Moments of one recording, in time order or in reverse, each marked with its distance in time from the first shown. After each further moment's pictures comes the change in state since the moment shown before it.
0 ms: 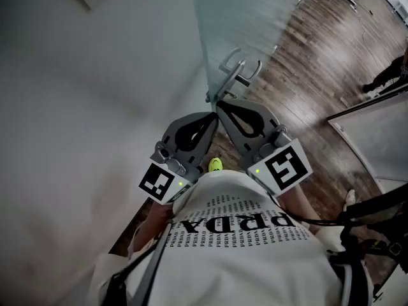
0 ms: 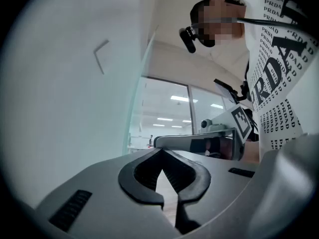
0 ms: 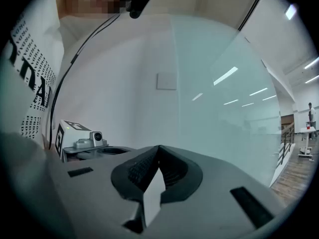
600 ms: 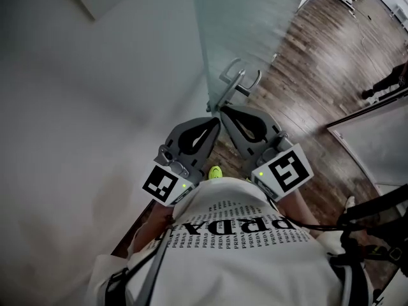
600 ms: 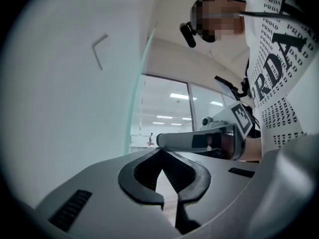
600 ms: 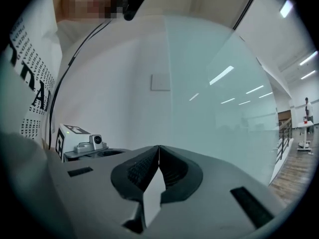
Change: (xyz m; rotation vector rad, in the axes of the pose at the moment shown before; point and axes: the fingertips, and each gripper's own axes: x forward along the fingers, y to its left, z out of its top) left arm 0.004 0.006 -0.013 0.015 0.055 0.013; right arm -0.001 -0.010 -0.003 0.033 -0.015 -0.017
